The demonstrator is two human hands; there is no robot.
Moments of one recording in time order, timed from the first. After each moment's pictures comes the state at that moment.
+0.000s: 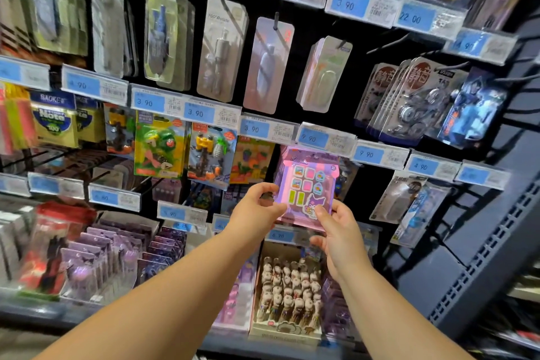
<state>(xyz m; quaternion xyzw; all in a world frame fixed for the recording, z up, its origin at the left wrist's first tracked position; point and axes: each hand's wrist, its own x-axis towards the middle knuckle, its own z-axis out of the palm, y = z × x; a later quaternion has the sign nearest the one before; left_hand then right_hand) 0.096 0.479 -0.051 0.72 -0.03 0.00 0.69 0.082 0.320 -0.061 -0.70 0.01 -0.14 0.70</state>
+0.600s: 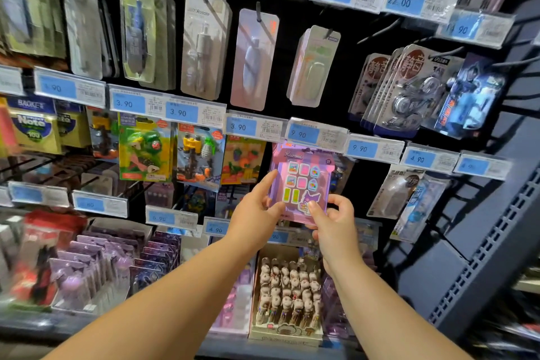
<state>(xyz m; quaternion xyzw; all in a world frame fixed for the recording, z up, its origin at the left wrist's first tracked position) 0.101 0.462 -0.050 0.79 -0.09 0.06 0.60 0.096 0.317 -0.061 -0.72 0.02 -0.21 0.66</state>
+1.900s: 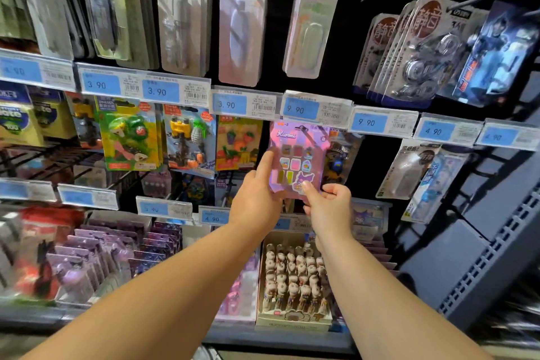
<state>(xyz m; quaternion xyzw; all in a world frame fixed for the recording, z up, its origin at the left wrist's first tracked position) 0.142 0.445 -0.074 0.89 -0.07 0.14 0.43 0.147 0.318 -0.091 -0.72 0.16 -0.24 0.64</state>
